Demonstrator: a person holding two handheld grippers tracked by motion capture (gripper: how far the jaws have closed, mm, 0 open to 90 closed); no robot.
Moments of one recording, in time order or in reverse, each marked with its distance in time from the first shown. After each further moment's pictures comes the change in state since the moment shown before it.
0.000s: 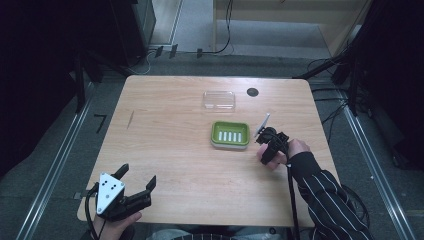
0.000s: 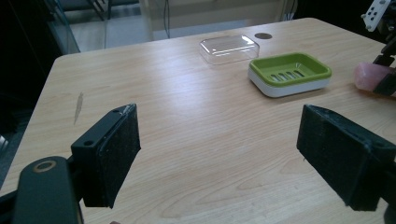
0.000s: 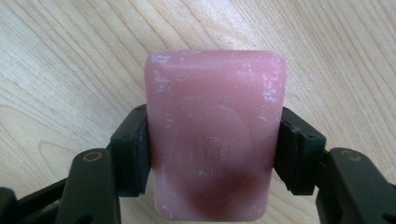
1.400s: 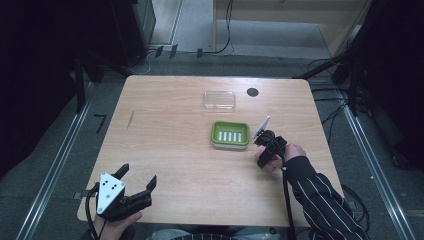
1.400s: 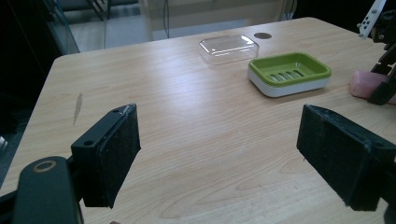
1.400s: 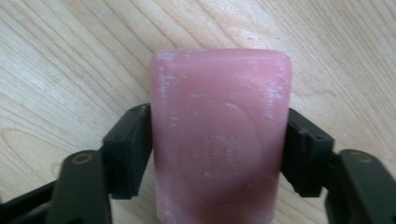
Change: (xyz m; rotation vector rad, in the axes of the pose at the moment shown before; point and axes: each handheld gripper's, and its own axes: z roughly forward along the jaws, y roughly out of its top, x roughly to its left) left arm 0.000 0.000 0.000 0.000 -0.003 0.003; right arm 0.004 -0.001 0.014 0.006 0.039 0.094
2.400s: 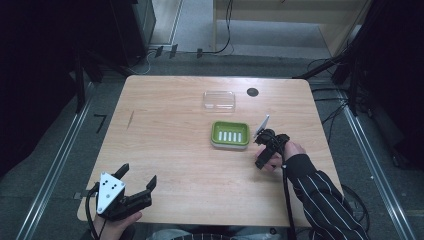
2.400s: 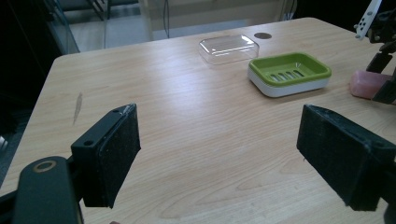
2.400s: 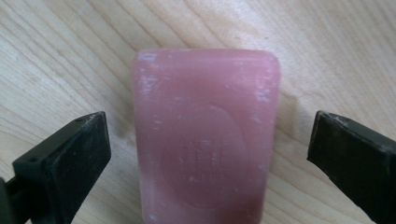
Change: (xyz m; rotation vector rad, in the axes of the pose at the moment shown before) left arm 0.000 0.000 0.000 0.000 0.001 0.001; right arm -0.004 0.004 0.003 0.030 -0.008 -0.012
